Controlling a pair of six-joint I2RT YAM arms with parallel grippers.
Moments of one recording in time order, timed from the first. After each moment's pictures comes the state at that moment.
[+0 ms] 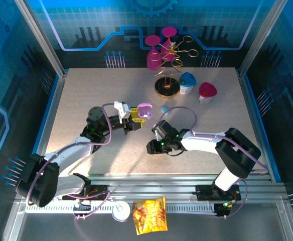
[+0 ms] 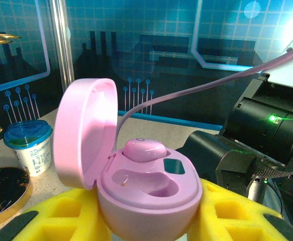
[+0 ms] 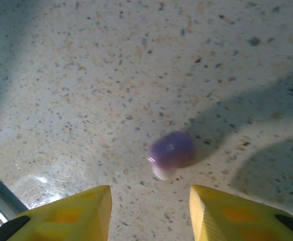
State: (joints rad) left arm -0.40 1.24 0.57 0.72 0.84 -0.05; right arm 0.82 1.62 0.80 -0.23 -0.26 0.66
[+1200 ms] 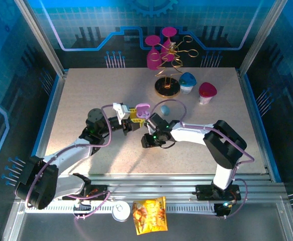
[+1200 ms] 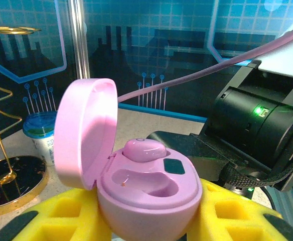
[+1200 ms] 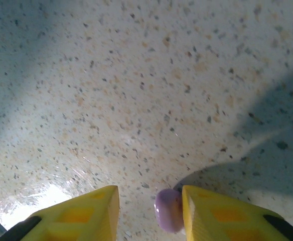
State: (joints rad) left arm -0.39 1.22 0.53 0.70 0.77 -0.03; right arm 0.81 1.79 1.04 -0.35 -0.24 0.57
